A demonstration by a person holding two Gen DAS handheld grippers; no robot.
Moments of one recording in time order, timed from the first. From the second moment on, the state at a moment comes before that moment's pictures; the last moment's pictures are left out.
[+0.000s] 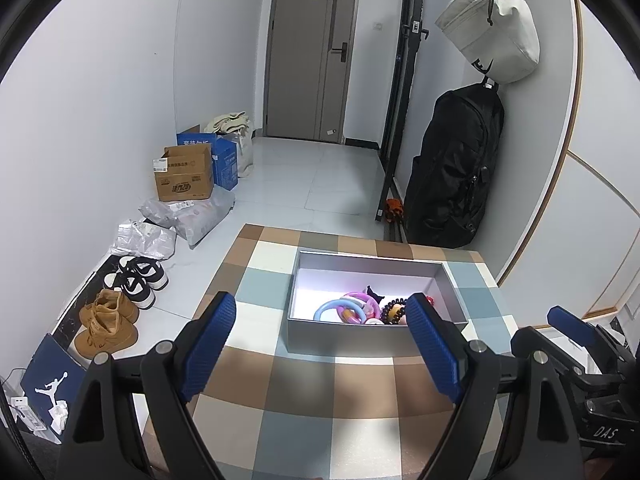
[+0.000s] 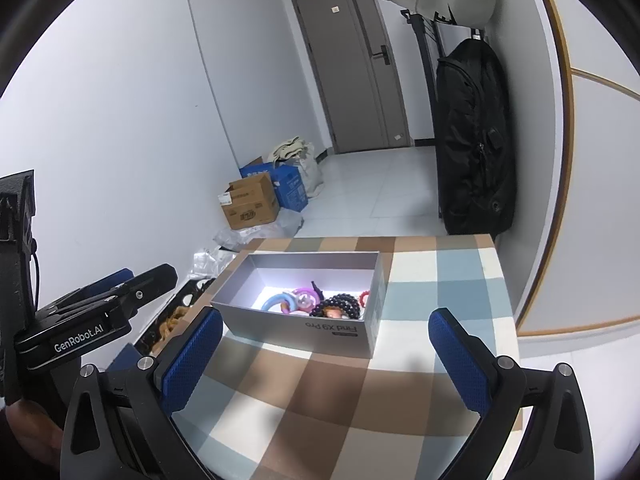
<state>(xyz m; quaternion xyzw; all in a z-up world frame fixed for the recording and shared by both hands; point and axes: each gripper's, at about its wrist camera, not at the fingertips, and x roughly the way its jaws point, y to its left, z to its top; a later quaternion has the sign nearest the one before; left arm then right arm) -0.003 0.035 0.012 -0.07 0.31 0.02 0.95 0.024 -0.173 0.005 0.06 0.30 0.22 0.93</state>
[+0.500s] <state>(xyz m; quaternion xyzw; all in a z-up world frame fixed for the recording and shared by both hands) -0.004 0.036 0.015 -0.07 0.30 0.02 0.95 0.025 -0.174 0.003 0.06 0.30 0.22 0.93</state>
